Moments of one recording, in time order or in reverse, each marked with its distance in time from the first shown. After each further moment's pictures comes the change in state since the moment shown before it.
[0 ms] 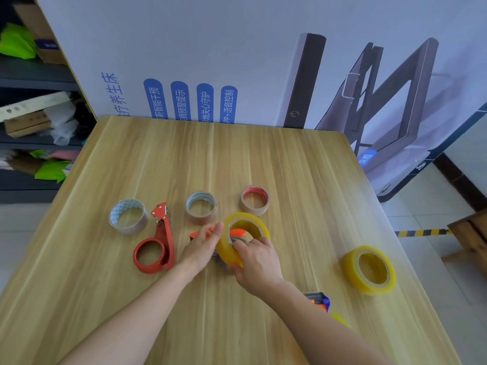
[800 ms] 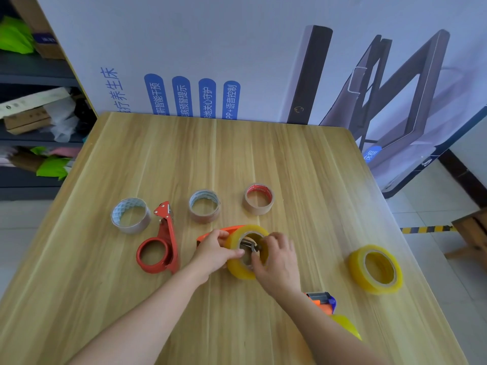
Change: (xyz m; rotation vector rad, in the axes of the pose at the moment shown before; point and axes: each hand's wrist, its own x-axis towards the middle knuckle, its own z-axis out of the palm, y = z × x) left_hand 0.008 -0.003 0.017 -0.085 -0.041 -0.078; right_hand -0.014 0.023 0.018 0.265 0.212 0.376
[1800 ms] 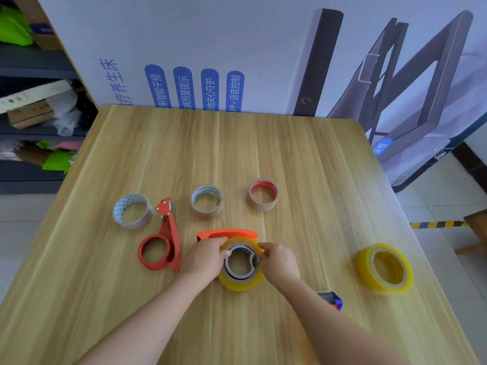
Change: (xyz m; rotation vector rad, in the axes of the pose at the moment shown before) left_hand 0.006 -0.024 -0.009 0.729 0.136 0.155; right_hand 0.022 0.005 0.012 0.043 -0.389 0.286
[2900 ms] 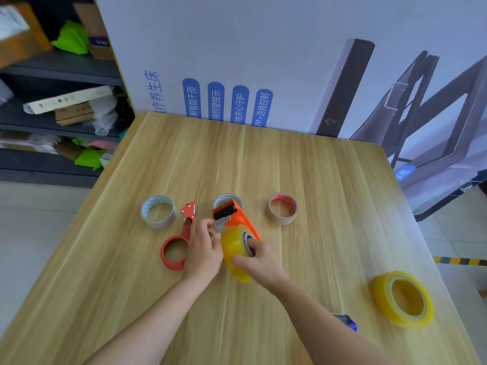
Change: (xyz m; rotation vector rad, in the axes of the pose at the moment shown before) left_hand -0.020 -0.010 -0.036 -0.491 0.527 0.019; right_hand -0.009 -0.069 0.006 0.408 -0.187 -0.215
